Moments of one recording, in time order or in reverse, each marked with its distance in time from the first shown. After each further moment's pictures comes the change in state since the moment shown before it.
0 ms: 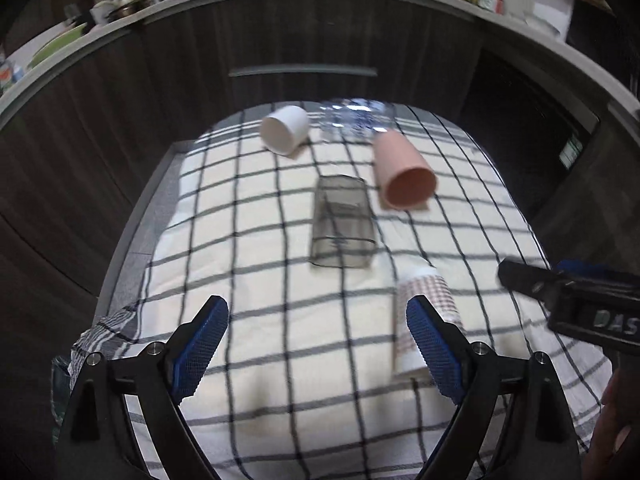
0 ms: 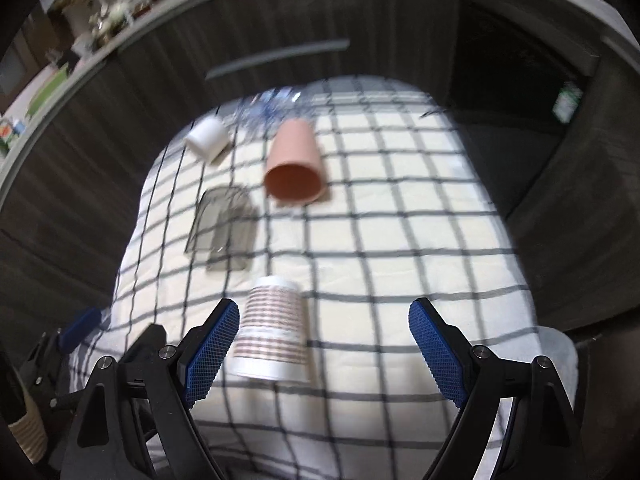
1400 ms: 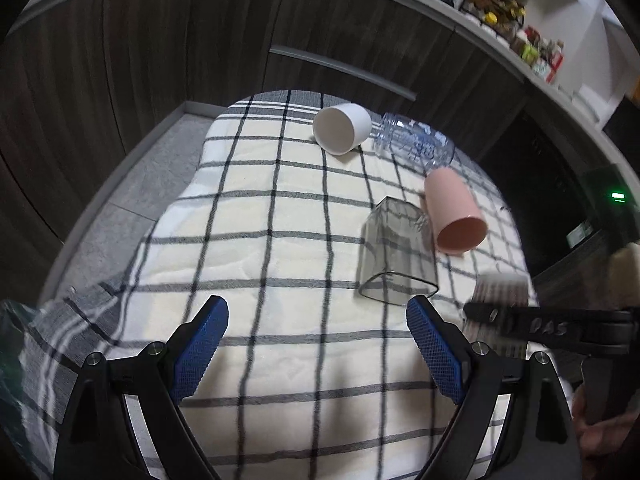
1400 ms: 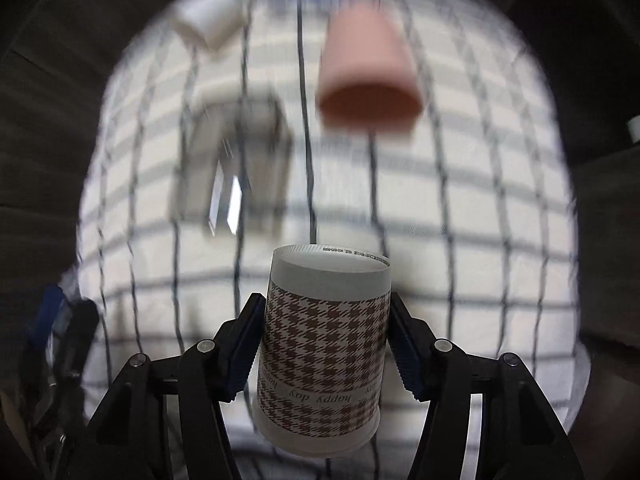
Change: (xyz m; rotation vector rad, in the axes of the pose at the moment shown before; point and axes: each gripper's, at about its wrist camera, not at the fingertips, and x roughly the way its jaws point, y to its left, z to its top) left arm 0.050 0.081 -0.002 -0.272 -0.011 -0.122; right arm 0.067 0.054 0.043 -0.089 0.186 -0.088
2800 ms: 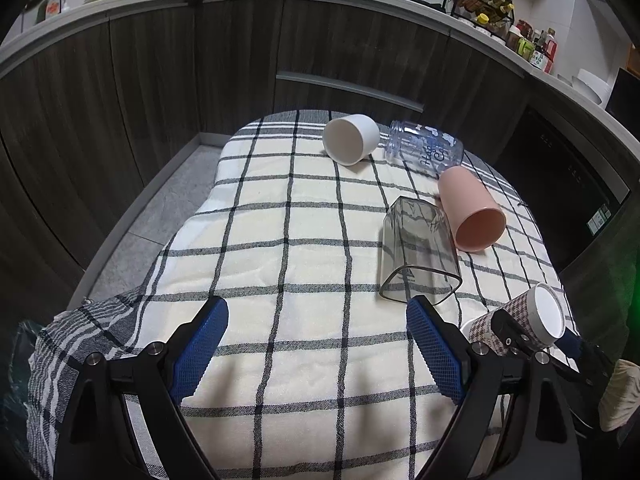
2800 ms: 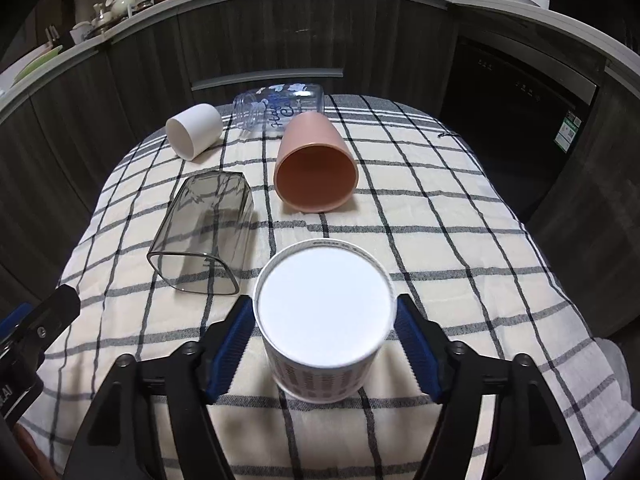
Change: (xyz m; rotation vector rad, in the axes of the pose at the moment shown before) left arm 0.001 -0.008 -0.019 0.091 -0.106 0.106; right arm 0.011 -0.006 -0.067 0.091 -0.455 -0.119
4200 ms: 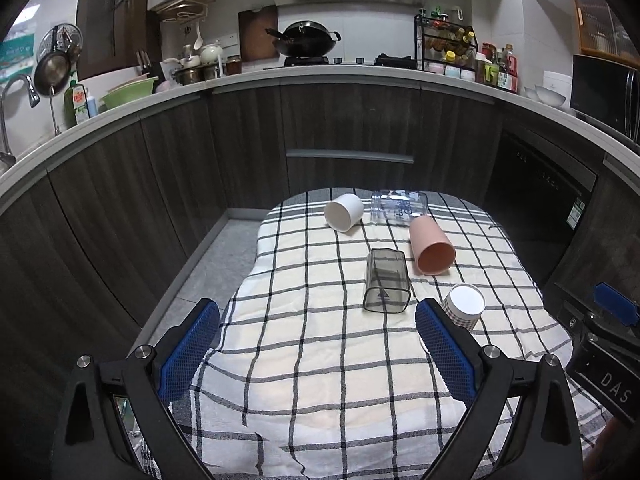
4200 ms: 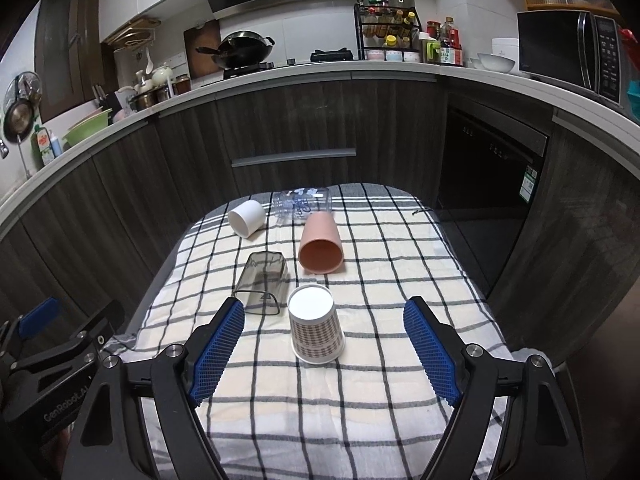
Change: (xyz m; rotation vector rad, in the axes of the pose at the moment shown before) left arm -0.162 -0.043 -0.019 0.136 -0.231 0.121; right arm -0.179 -0.045 -0.014 0.010 -0.236 0.128
